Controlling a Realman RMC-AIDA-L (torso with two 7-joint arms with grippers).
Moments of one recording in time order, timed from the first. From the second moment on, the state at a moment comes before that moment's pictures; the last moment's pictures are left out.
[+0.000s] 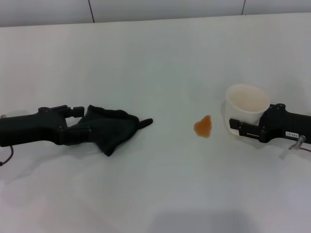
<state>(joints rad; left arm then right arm) -0.42 -2.05 0.76 0.74 2.03 1.51 -1.59 0.39 2.01 -1.16 -0.51 -1.50 -1.13 1.19</state>
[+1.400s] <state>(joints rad) -0.43 -2.05 0.75 0.74 2.03 1.50 -1.59 0.40 2.00 -1.17 -0.55 -1.53 -1.17 1.19</state>
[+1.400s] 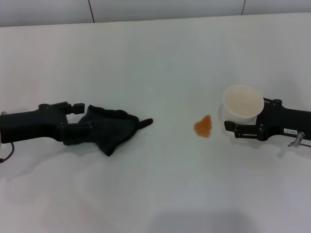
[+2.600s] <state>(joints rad) -0.43 -2.05 0.75 0.74 2.03 1.49 -1.59 0.31 1.99 -1.16 -0.88 -1.85 -1.22 1.50</state>
